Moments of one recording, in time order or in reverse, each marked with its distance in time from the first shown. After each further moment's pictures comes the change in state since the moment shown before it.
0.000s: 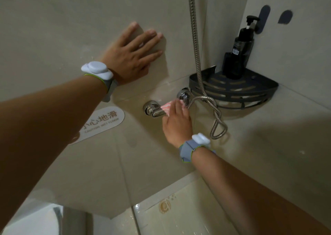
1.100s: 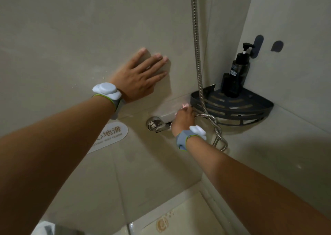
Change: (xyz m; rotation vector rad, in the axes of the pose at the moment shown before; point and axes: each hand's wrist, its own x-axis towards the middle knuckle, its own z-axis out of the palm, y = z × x) left_hand 0.001 -0.002 -0.001 -0.012 0.028 0.000; right_hand 0.065 -0.008 -0.025 0.294 0.203 0.375
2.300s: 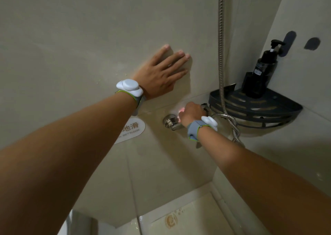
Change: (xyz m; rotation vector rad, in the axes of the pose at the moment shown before) left_hand 0.001 -0.003 -0.007 0.023 0.022 0.023; right_hand 0.019 -0.026 0.015 -0.150 -0.230 -0.126
